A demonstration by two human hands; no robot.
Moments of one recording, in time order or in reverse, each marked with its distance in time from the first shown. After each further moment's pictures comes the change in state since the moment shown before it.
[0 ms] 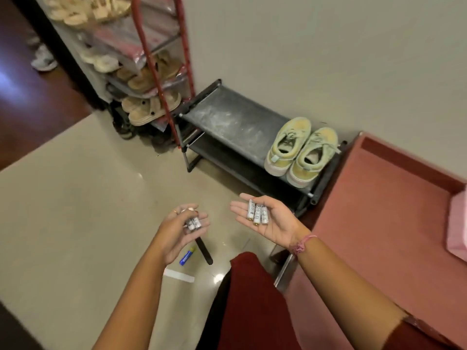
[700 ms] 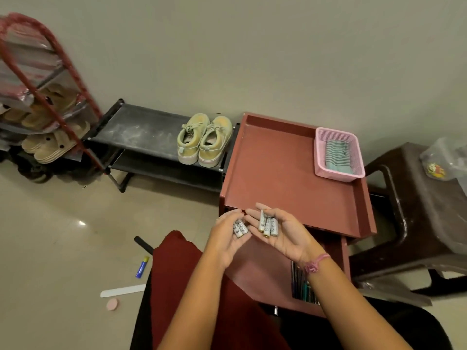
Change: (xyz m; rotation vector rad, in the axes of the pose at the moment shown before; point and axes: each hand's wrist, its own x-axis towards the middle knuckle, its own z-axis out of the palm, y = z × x) left_hand -0.149 -0.120 0.199 0.041 -0.355 -0.265; right_hand -0.238 0.052 -0.099 0.276 0.231 -0.361
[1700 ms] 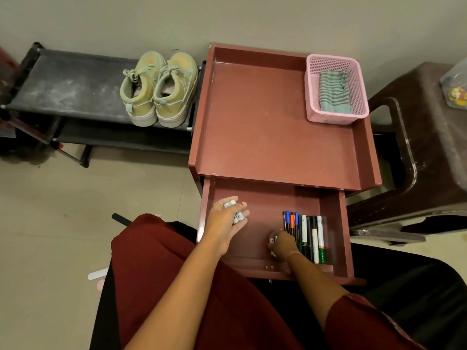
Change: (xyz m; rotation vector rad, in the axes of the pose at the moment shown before) left_hand 0.074 -0.065 -0.008 0.284 0.091 -0.150; right_hand 0.082 0.094 -0.199 -1.474 0.661 0.235
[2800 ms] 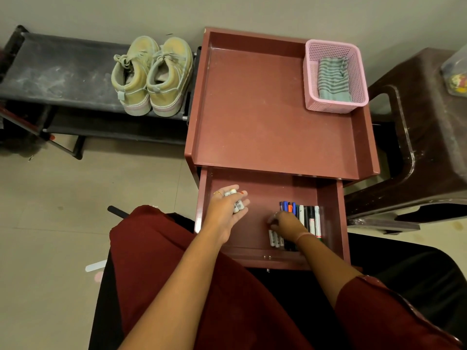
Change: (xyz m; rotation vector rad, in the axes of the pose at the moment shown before) left_hand -0.001 0.003 0.008 0.000 -0.021 0.014; right_hand 0.026 0.014 -0.027 -0.226 -0.058 -0.313
